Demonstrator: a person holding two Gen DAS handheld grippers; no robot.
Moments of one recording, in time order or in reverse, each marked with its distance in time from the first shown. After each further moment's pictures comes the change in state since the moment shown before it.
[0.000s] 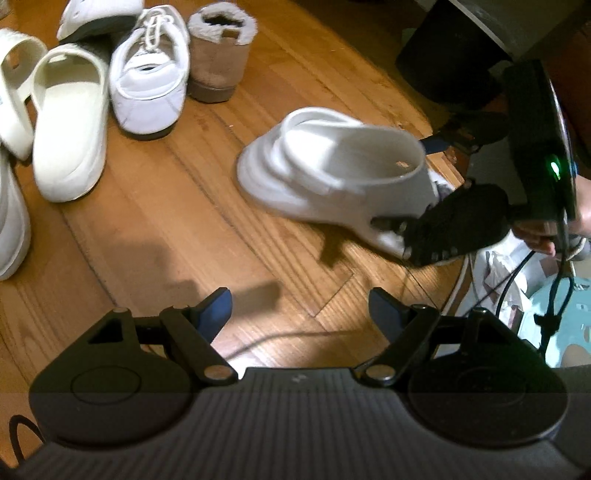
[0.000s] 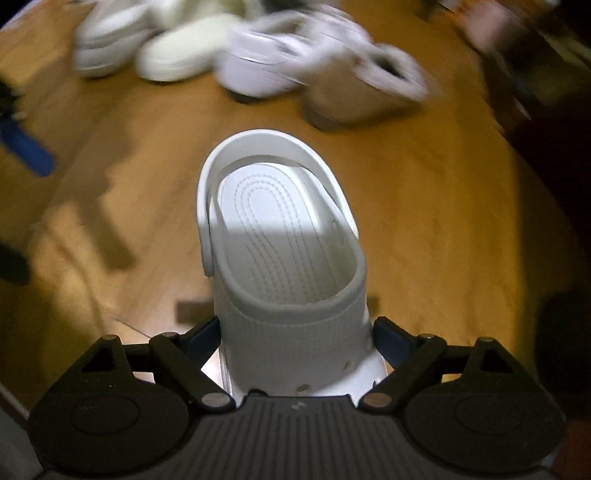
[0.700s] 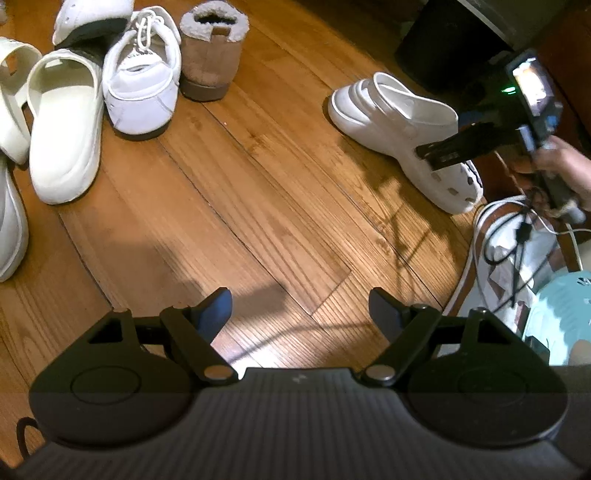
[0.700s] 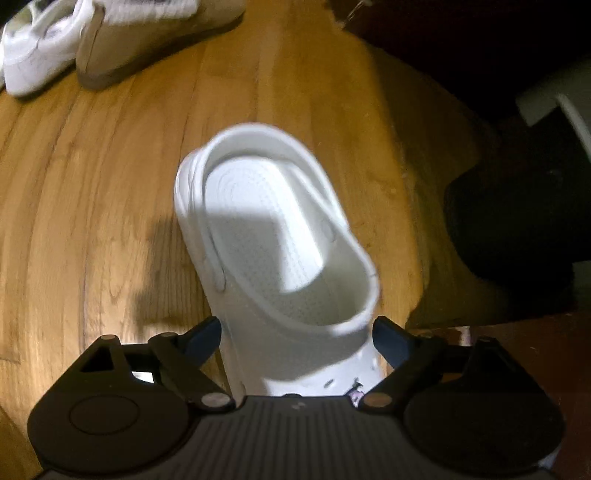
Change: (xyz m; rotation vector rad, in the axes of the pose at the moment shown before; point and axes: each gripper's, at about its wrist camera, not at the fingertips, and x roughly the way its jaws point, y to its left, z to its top) left arm 0.003 -0.004 -0.004 0.003 -0.010 0.040; right arm 0.016 -0.104 -0.020 0.317 0.034 -0.241
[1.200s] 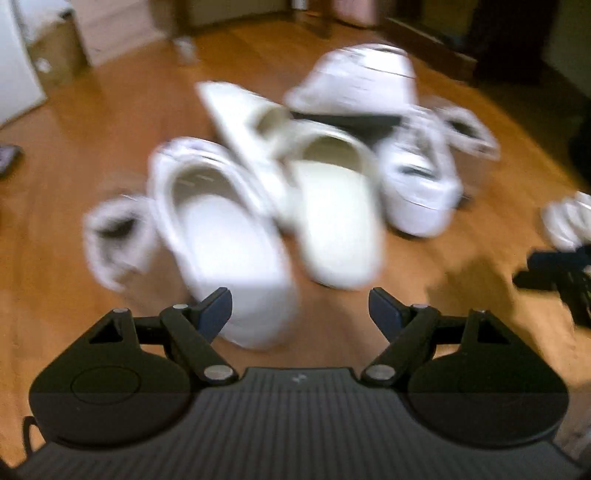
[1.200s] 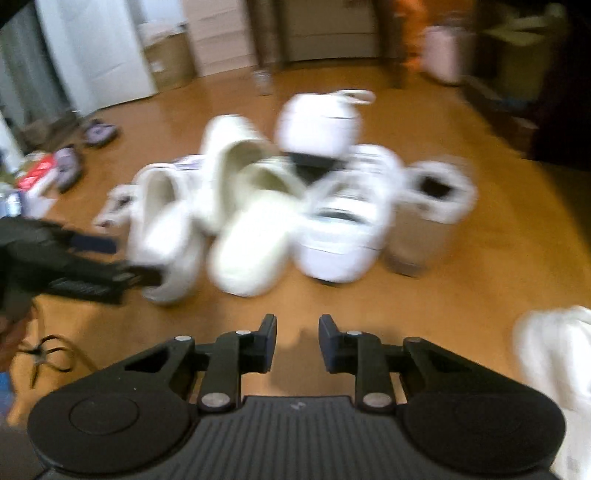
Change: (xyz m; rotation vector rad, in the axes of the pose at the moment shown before) left arm -0.073 0.145 0.018 -0.133 -0.269 0.586; right arm -0.120 0.180 0.068 0.084 -0.344 0.677
